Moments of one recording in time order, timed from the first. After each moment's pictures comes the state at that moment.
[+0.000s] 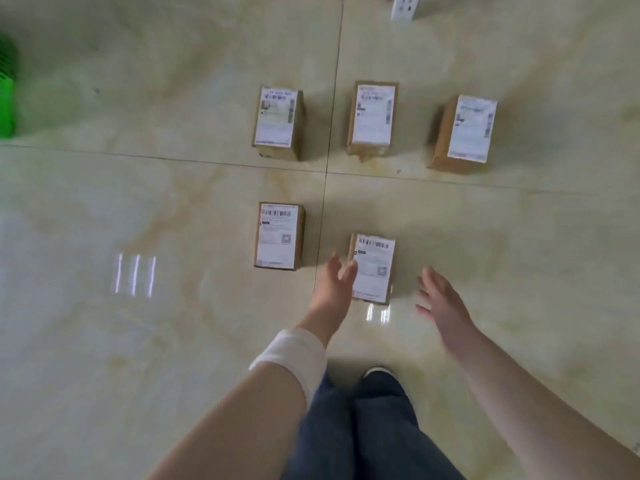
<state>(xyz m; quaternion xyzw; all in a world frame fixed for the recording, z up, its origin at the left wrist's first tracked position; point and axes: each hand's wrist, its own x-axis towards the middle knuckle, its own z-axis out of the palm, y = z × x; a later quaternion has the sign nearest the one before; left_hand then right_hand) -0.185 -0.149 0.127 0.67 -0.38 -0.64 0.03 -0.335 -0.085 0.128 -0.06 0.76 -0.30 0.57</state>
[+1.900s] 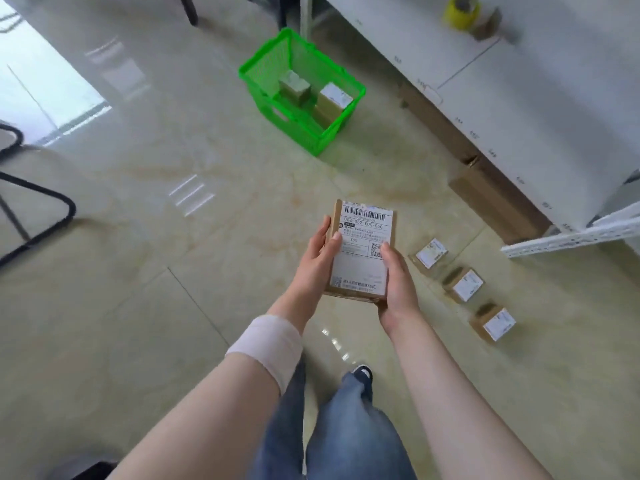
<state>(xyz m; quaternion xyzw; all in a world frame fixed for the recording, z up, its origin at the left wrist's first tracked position) 0.231 -0.100 0.683 0.61 -0.09 -0.59 0.52 0.115 -0.139 0.673 -0.27 0.61 -0.25 0.70</state>
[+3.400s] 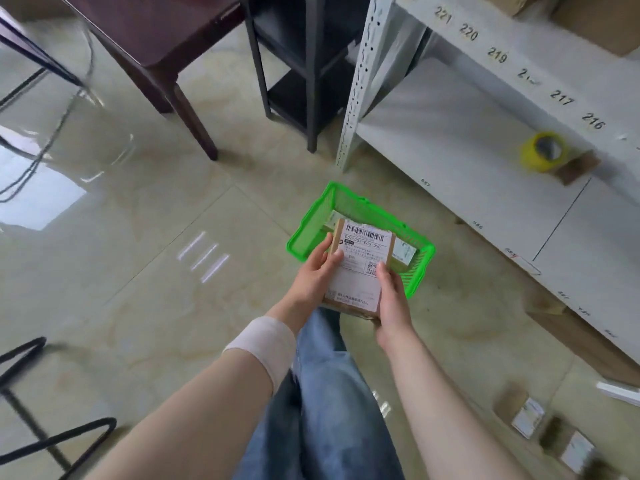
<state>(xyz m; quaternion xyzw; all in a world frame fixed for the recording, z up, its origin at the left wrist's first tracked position) 0.758 -0.610 0.633 0.62 -0.16 -0.63 0.44 0.636 -0.621 0.622 -0.20 0.64 -0.31 0.68</state>
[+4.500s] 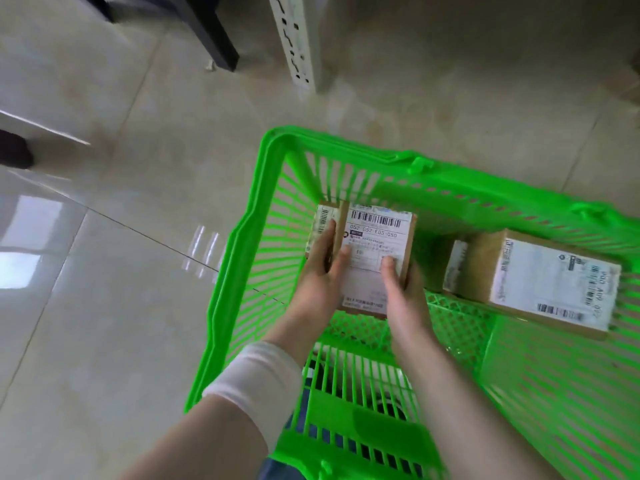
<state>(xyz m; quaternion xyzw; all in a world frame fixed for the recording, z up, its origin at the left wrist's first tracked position) 0.778 -0.846 0.061 0.70 -0.25 -0.60 0.31 0.677 -0.833 0.057 -0.18 0.73 -0.28 0.59</state>
